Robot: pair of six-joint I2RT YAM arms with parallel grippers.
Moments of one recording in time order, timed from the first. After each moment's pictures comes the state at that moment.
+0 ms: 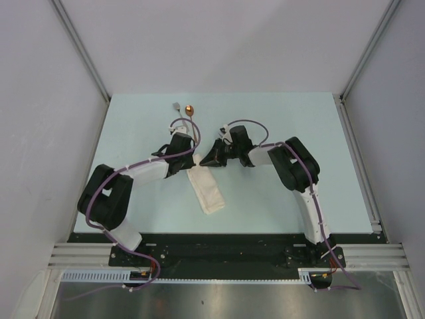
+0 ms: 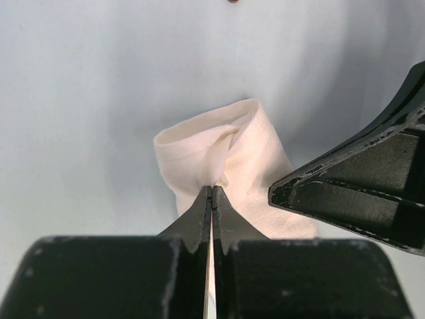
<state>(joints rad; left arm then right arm) -0.48 1.63 0.90 -0.09 -0.21 -0.51 0.57 2.28 1.35 0.40 -0.76 1.06</state>
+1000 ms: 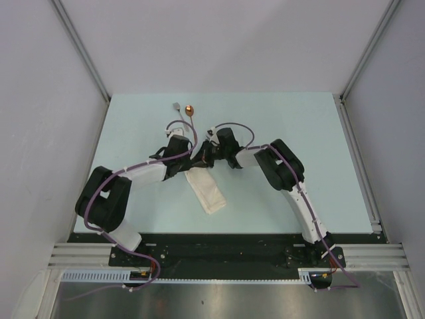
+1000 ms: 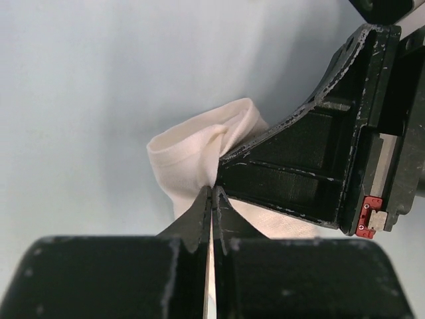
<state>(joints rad) -0.47 1.61 0.86 -0.08 -0.21 -0.55 0.64 2.44 1.54 0.44 -0.77 1.19</state>
